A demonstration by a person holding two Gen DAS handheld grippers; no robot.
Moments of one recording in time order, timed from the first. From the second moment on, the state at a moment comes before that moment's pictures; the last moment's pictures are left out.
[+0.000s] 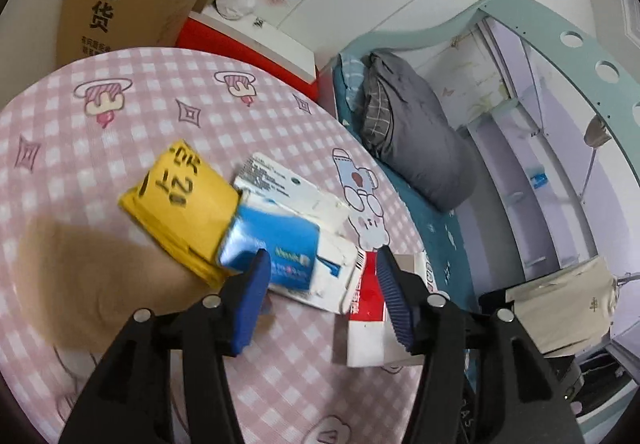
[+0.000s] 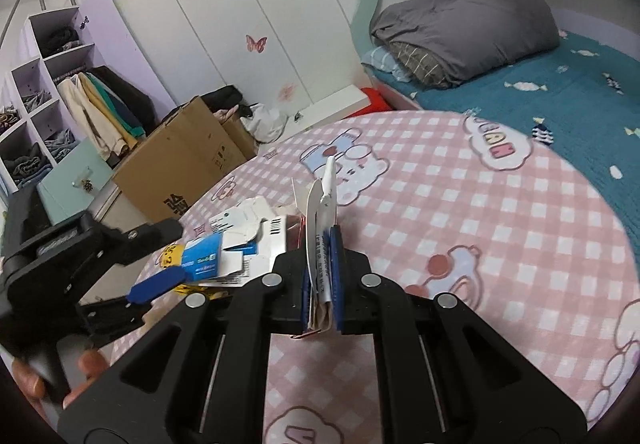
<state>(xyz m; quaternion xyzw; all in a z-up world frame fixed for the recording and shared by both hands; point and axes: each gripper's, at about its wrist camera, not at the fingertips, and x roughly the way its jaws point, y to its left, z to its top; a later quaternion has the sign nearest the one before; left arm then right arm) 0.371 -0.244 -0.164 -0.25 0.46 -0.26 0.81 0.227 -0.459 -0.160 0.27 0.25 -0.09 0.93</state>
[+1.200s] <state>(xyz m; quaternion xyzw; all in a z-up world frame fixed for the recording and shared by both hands) 0.365 -0.283 -0.202 -0.31 0.45 -0.24 0.80 0.230 -0.449 -0.150 0.22 0.26 -0.08 0.94</state>
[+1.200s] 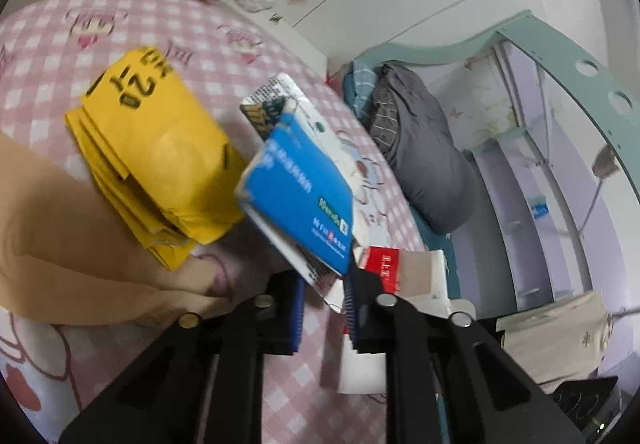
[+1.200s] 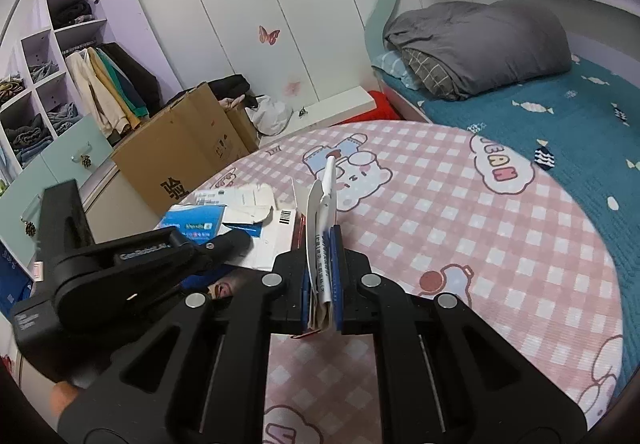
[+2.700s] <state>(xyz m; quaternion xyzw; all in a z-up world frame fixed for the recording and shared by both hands) 0.243 0.118 -0.113 -0.19 0.35 0.00 0.92 0.250 -0.031 -0.101 0.05 0.32 0.24 0.92</state>
